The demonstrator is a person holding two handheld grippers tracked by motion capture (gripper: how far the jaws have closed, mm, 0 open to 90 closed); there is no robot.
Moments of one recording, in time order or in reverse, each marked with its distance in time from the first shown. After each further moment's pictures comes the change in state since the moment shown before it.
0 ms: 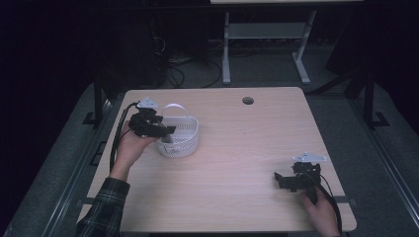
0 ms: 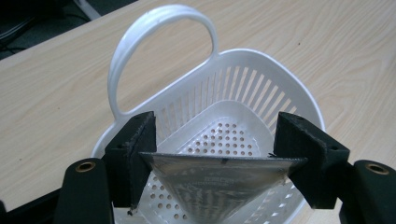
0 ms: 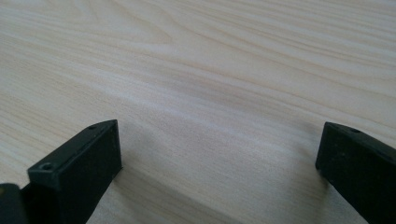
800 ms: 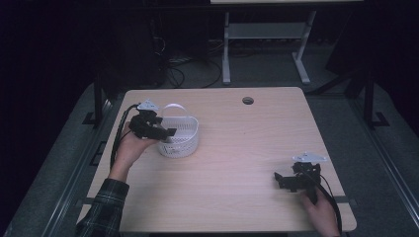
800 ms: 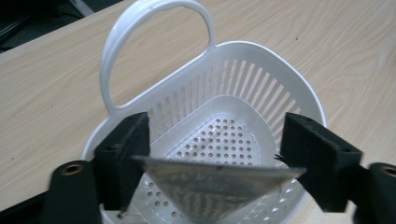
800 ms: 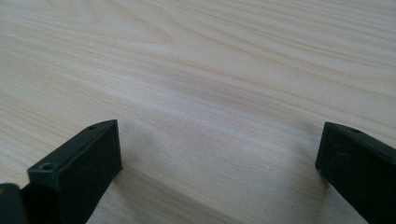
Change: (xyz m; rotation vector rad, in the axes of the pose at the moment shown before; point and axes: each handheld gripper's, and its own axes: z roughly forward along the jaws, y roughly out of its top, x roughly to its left) left arm -0.001 -0.004 0.002 0.004 -0.018 0.012; right arm 0.000 0.000 0.000 0.000 0.000 0.000
